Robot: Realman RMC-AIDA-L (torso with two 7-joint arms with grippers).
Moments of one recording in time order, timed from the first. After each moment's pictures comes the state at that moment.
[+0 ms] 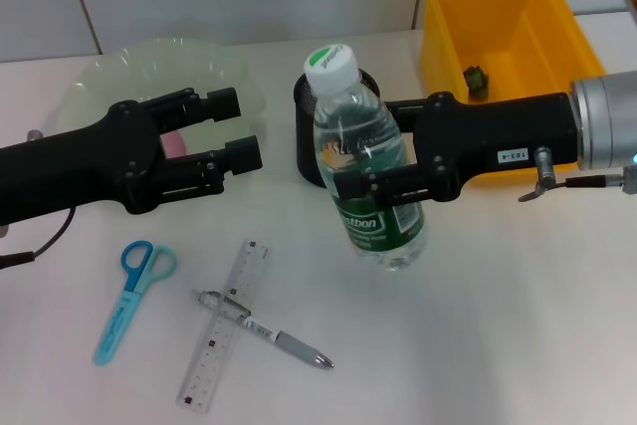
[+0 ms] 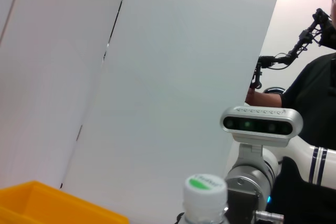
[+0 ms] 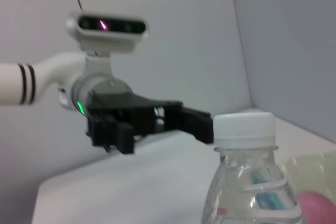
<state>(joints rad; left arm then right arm) -0.51 -2.06 0.84 0.72 1.62 1.80 -1.52 0.52 2.08 -0.99 -0.99 -1.81 -1.63 1.67</state>
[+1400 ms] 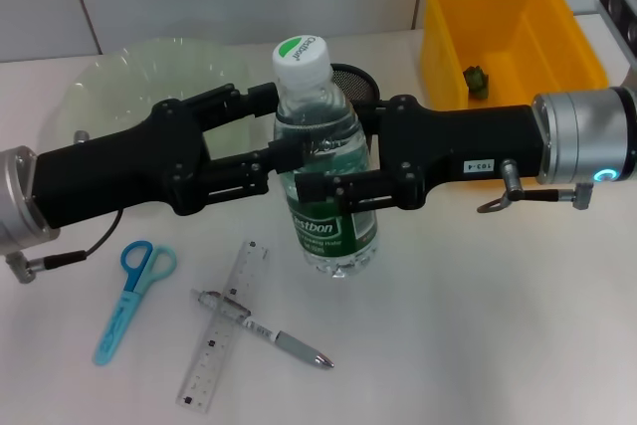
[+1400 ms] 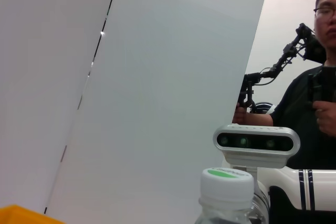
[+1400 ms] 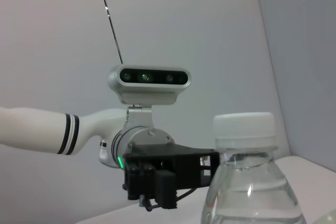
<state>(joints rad) -0.55 -2.07 0.90 0.58 1.55 1.76 -1.38 0.58 2.08 -1.01 -0.76 -1.66 -1.63 1.48</state>
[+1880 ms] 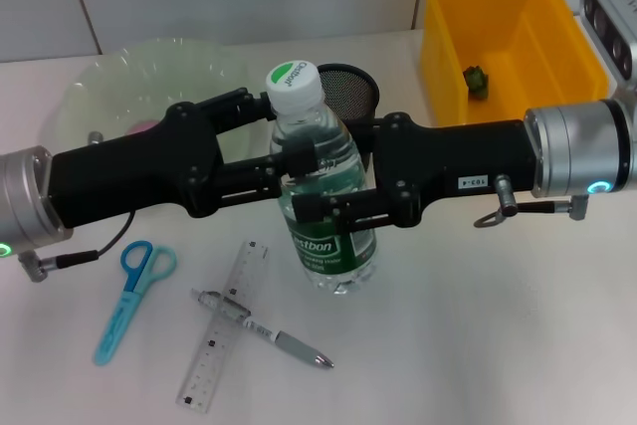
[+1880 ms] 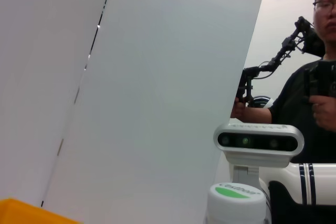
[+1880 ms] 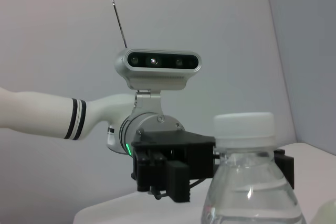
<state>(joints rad) -0.57 -2.07 0.92 0.56 1.55 1.74 -1.36 0.57 2.08 -1.04 -0.75 -1.67 -1.62 1.47</state>
